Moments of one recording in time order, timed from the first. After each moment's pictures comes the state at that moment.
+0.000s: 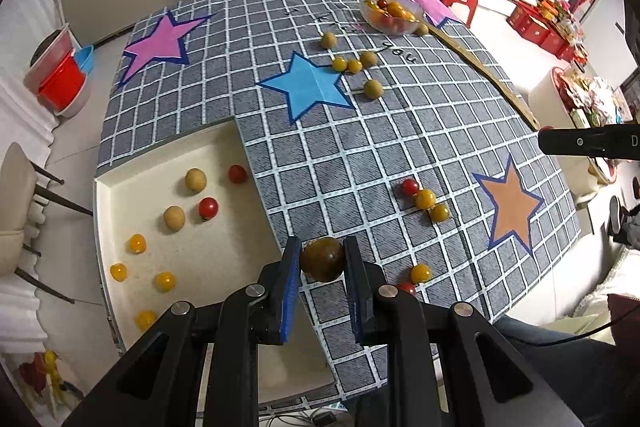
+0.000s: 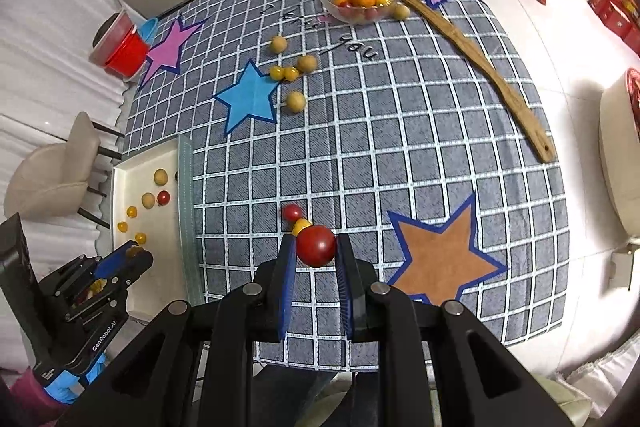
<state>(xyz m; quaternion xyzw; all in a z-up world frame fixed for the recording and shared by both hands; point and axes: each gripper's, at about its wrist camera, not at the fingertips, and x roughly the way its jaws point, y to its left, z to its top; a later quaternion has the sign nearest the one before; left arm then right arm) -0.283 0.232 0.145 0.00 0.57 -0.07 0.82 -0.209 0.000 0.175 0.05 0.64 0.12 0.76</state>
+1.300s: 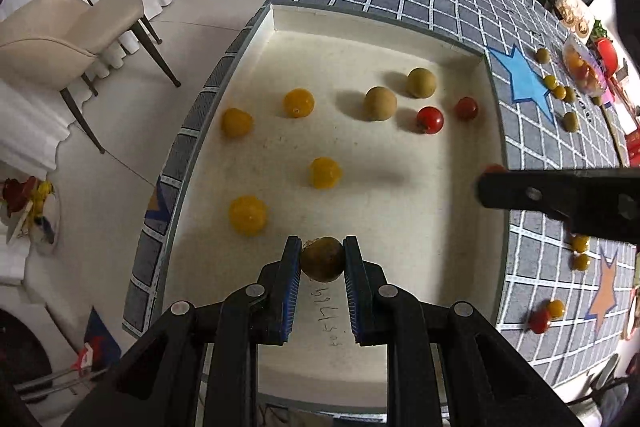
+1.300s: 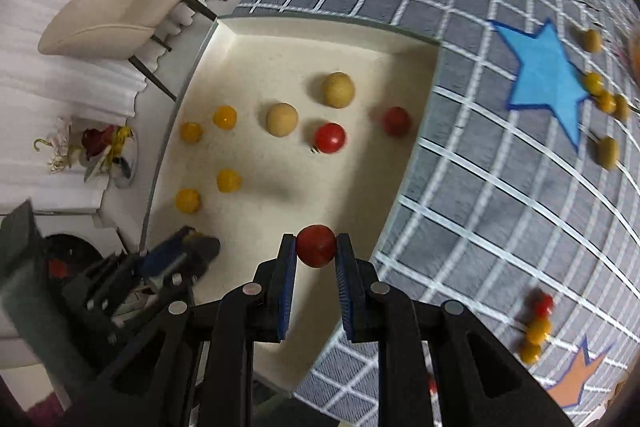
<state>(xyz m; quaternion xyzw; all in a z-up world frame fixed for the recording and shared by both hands) -0.334 0.351 0.050 -0.15 0.58 0.17 0.78 -0.209 0.258 0.062 -0.10 0.69 0.33 0.63</state>
